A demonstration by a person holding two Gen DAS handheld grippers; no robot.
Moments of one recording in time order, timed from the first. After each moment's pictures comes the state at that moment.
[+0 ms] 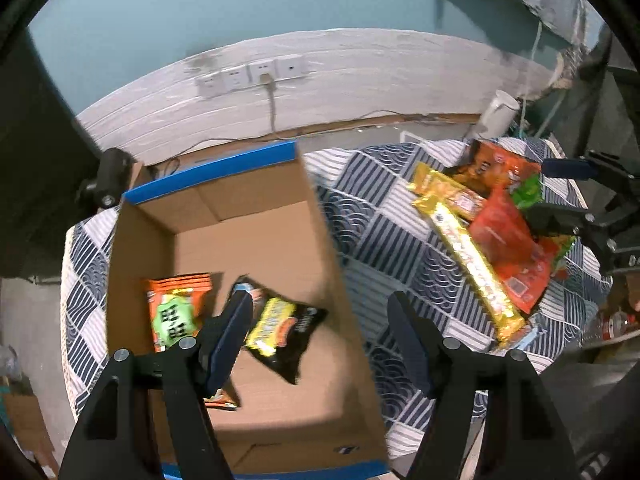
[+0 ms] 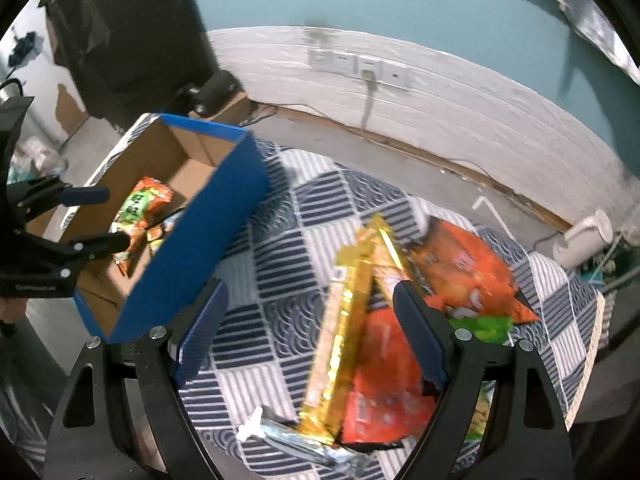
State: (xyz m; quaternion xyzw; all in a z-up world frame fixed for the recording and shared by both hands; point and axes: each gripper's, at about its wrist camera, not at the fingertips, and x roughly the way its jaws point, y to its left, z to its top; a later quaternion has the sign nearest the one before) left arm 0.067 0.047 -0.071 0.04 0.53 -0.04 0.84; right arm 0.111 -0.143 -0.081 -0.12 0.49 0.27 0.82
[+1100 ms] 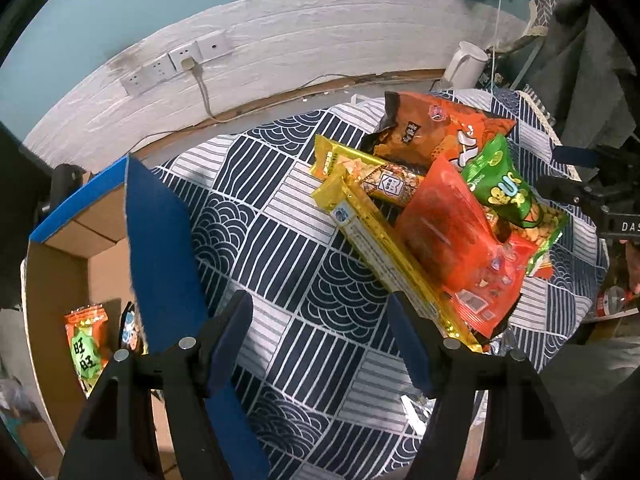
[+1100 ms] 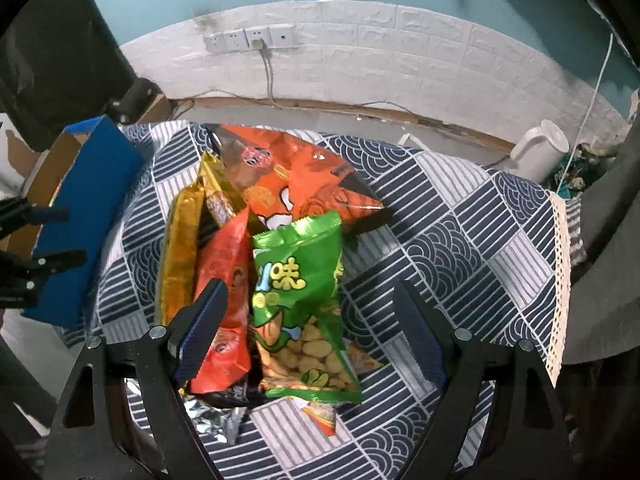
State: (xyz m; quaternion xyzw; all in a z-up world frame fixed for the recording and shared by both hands) left arm 0.112 -0.072 -0.123 0.07 0.58 -0.08 0.81; right arm 0.136 -0.300 -0.132 -0.07 0.53 0.18 0.82
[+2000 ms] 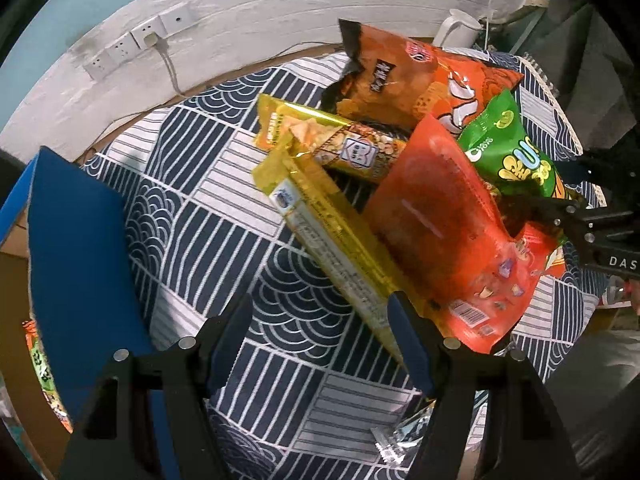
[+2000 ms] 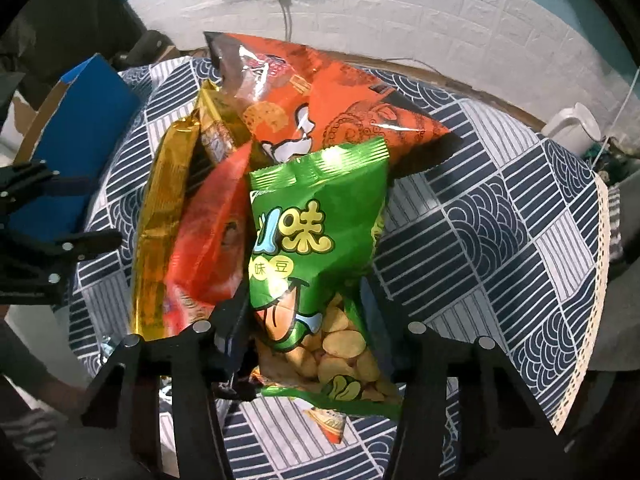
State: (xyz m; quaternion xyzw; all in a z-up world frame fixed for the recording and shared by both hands) left arm 0.127 -0.114 -0.173 0.07 0.62 -0.11 0.77; right arm 0.140 -0.289 -0.182 -0.10 0.59 0.21 0.78
